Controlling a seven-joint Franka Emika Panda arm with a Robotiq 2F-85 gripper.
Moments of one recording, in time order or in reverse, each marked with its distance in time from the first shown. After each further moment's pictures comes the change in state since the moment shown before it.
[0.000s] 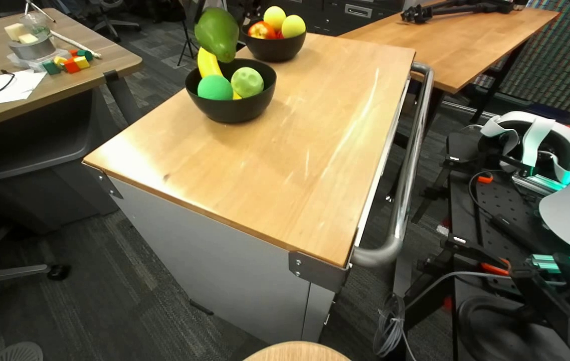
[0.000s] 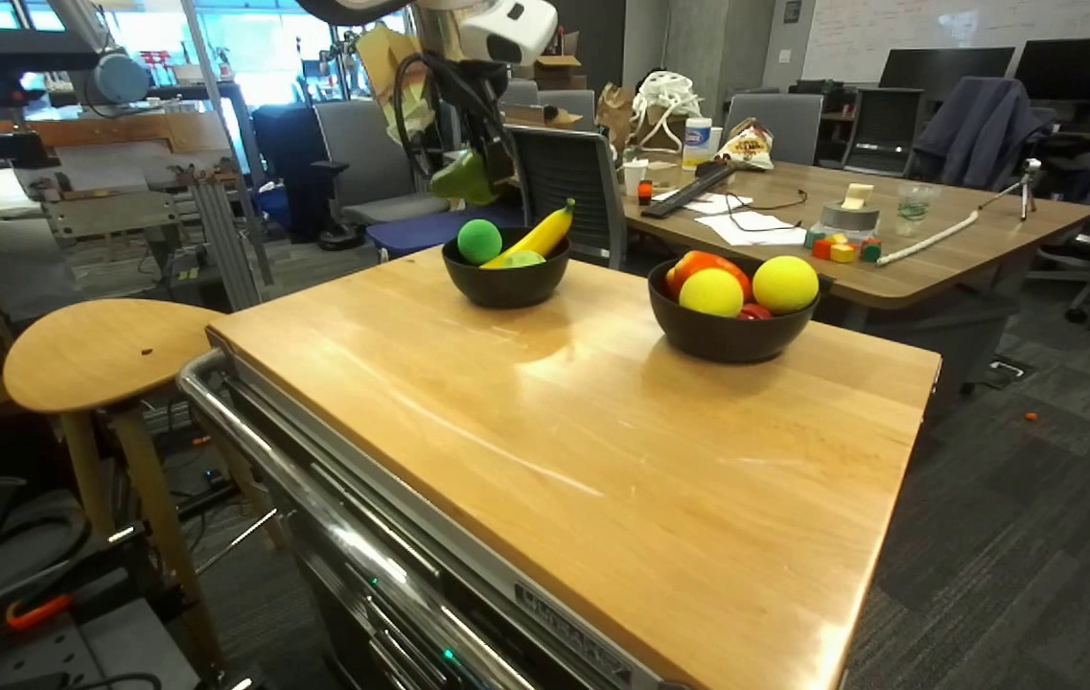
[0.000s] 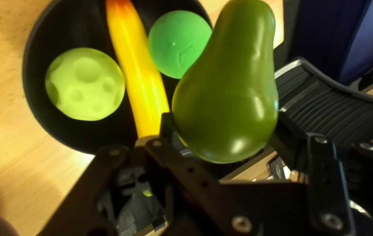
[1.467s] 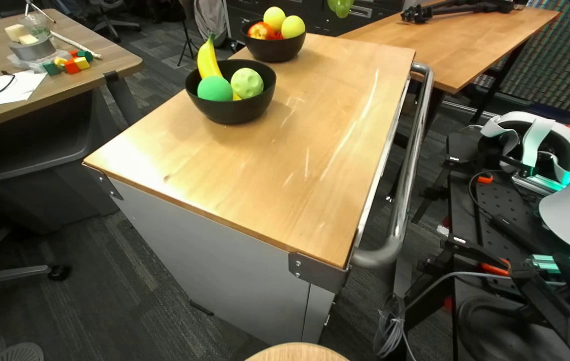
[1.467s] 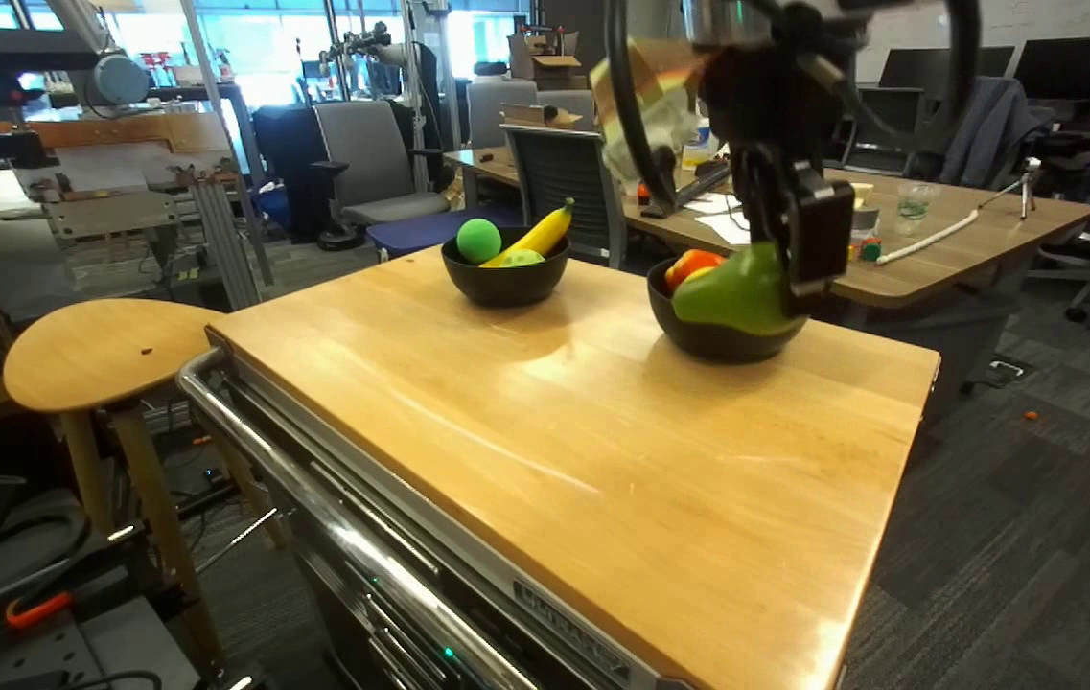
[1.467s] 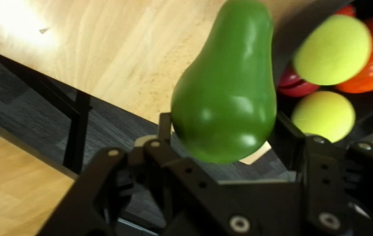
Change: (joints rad) arm -0.306 -0.019 -0.265 0.003 -0.486 -0.123 0.253
